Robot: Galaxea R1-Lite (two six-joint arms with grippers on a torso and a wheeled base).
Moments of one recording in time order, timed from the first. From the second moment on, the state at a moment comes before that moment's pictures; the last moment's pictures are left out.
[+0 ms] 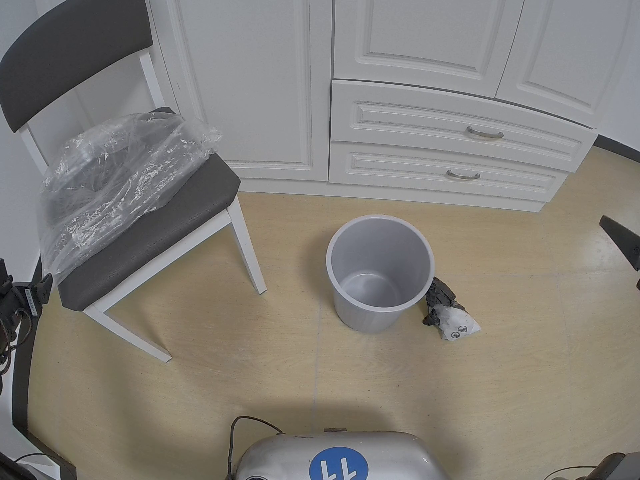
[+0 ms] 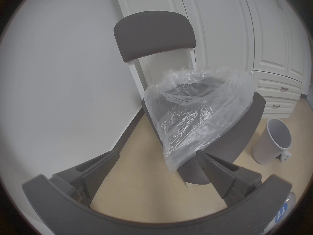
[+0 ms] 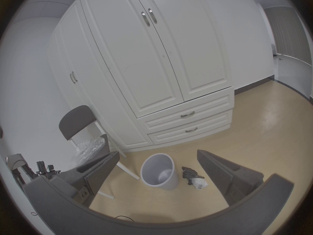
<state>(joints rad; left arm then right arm) 0.54 1.44 -0.31 -0.92 -0.16 0.15 0.21 0.87 -0.50 -0.42 -0.03 0.34</state>
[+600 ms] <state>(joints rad) 0.31 1.43 -0.31 -0.94 -0.07 0.16 0.22 0.62 -0.24 -0.33 -0.19 0.45</state>
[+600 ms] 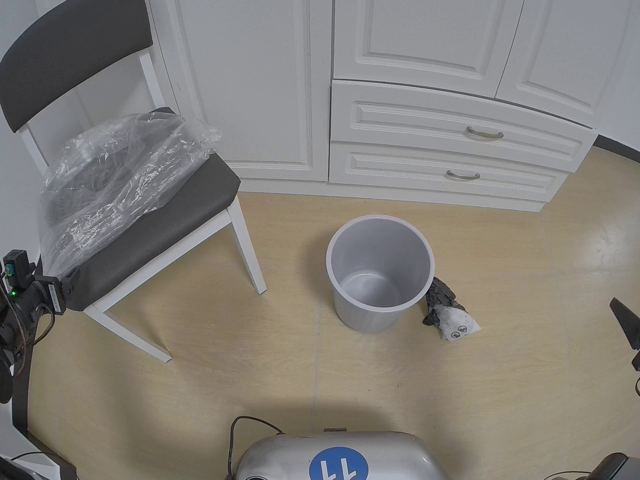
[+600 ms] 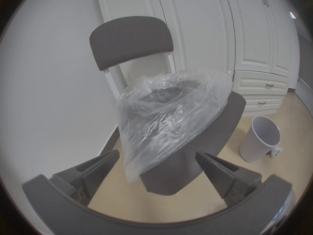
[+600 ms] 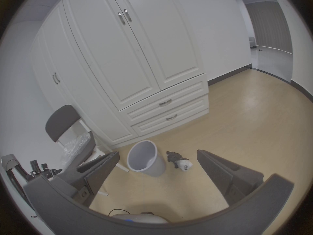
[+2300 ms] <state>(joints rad) 0.18 1.33 -0.48 -0.76 -0.01 0.33 0.22 0.75 -0.59 -0.26 -0.06 0.40</state>
